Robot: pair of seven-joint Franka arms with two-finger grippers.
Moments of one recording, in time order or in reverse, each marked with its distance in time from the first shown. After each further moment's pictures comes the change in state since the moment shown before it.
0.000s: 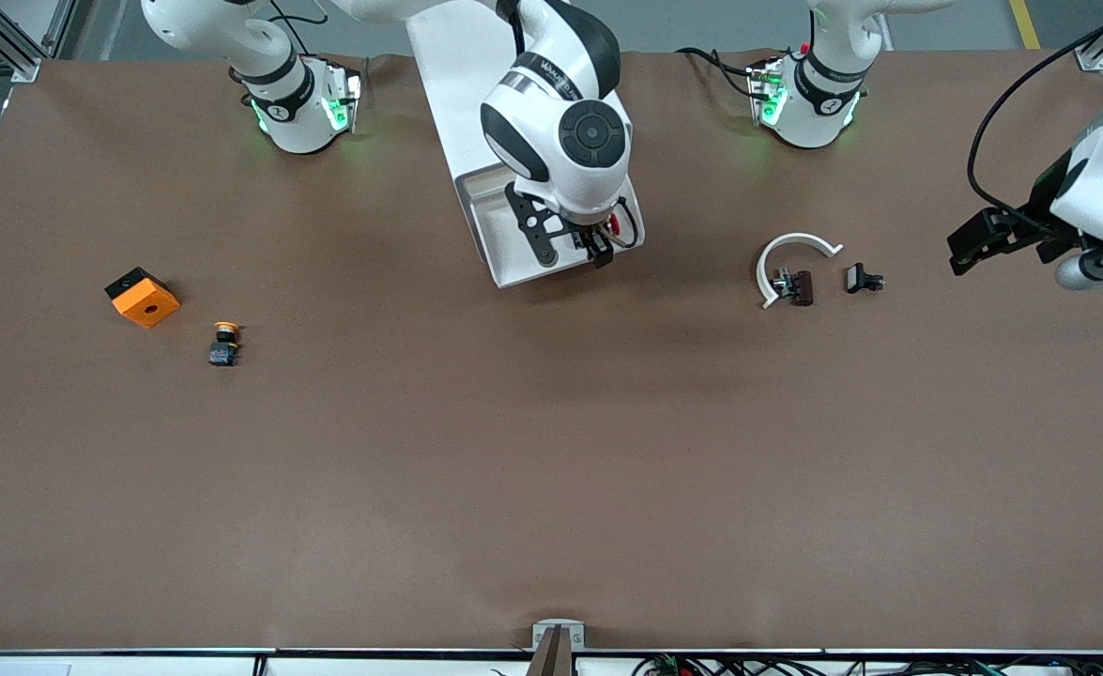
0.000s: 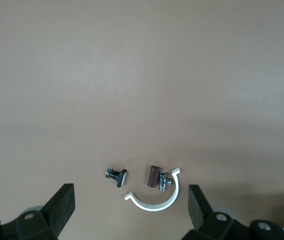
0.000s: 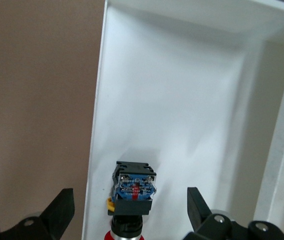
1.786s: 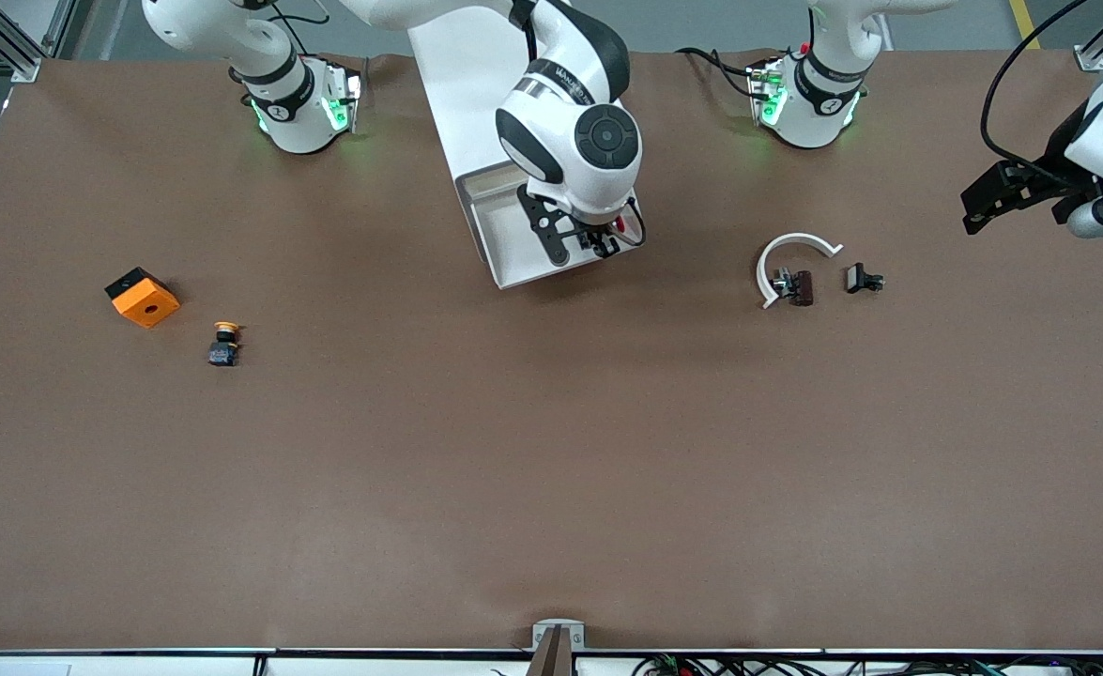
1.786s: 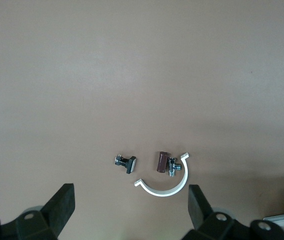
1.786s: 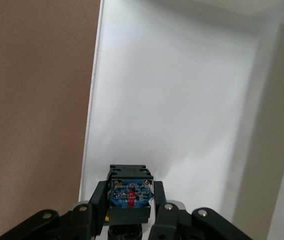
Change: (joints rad) left arm -0.007 -0.093 0.026 -0.078 0.000 -0.027 0.053; right arm 0.022 0.025 -0.003 0.002 -0.002 0.034 -0.003
